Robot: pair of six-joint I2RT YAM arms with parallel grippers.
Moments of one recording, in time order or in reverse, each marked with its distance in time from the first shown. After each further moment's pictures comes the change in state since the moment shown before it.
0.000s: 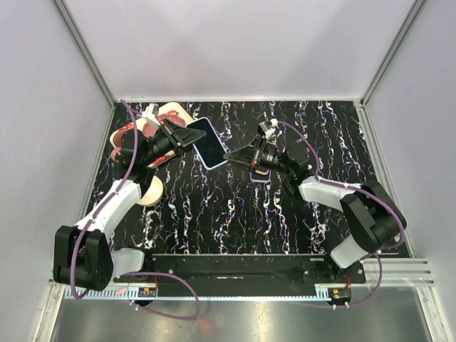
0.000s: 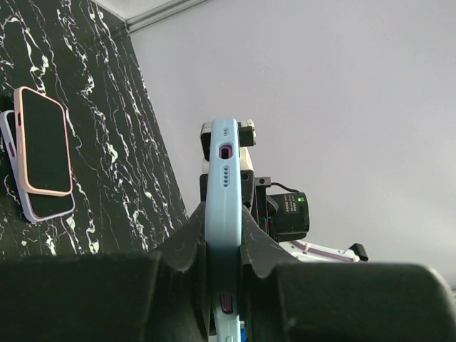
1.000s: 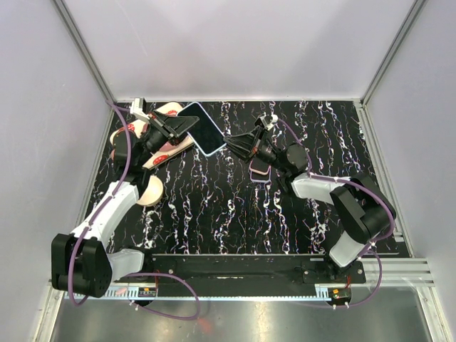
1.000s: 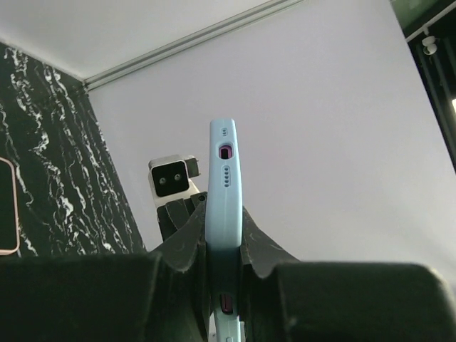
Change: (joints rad) left arm 0.003 -0.049 0.018 0.113 -0.114 -0.151; right arm 0.028 0.097 0.051 0.295 0.150 0.328
